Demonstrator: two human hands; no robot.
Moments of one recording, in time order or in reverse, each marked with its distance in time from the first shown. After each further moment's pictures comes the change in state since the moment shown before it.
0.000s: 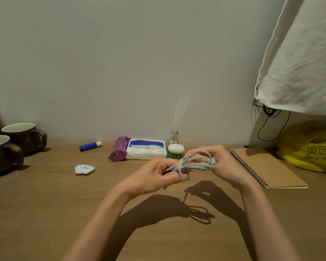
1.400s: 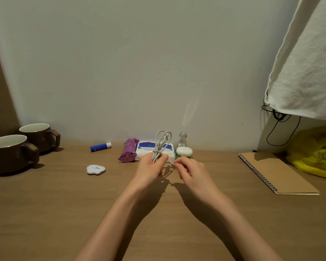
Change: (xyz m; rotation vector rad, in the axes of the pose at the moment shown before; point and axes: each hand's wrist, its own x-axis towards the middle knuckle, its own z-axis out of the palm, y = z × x) left_hand 0.014 -0.048 -0.010 -0.175 0.670 -0.284; right_hand 0.016 0.014 0.081 -0.290 0.130 -0.034
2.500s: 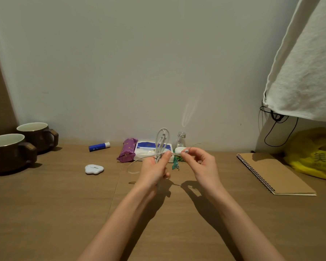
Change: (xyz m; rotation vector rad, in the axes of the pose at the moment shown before) left_hand -0.007 0.005 0.015 -0.378 0.020 -0.163; right_hand 0.005 -0.001 -0.013 0.537 0.273 0.123
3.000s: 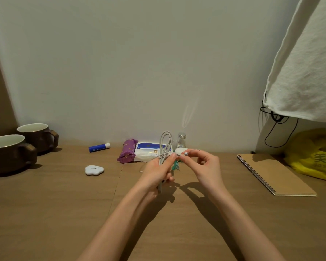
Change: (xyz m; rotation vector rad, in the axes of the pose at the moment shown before) left_hand -0.008 0.007 0.002 -0.043 -0.151 -0.119; right_hand -0.003 -0.006 -0.004 -0.029 0.047 -0.034
